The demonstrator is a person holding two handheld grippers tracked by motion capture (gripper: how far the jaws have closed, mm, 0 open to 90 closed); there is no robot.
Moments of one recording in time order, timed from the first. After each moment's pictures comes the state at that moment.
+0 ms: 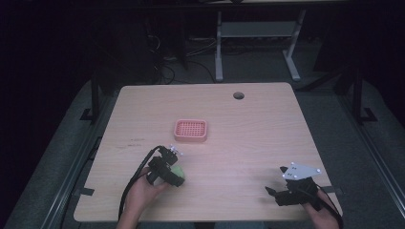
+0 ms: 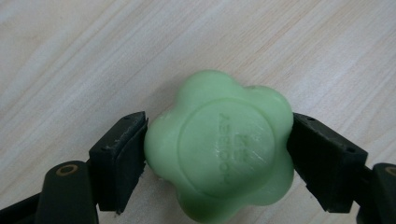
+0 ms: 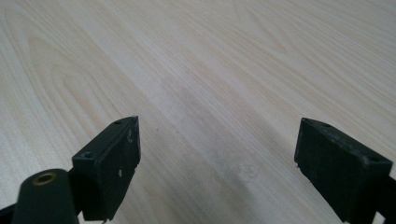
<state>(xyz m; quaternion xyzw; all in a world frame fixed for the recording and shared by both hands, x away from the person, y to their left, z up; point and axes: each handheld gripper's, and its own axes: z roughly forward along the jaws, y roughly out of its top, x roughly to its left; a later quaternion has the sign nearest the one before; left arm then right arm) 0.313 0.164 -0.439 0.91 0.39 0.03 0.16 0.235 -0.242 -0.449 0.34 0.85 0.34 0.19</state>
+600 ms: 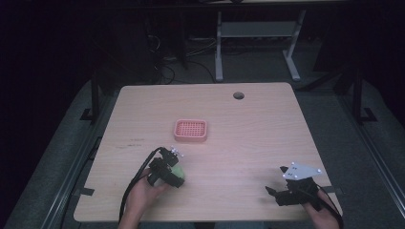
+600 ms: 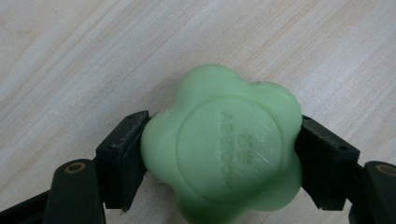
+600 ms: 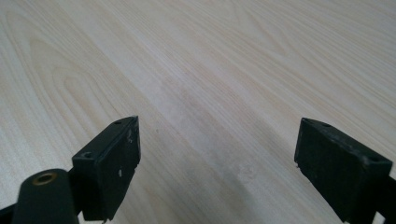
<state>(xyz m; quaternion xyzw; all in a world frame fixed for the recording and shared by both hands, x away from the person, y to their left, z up) 0.310 0.162 -0.443 0.91 0.39 0.05 0.16 0.234 -0.243 -0.448 0.34 0.85 0.35 0.20</state>
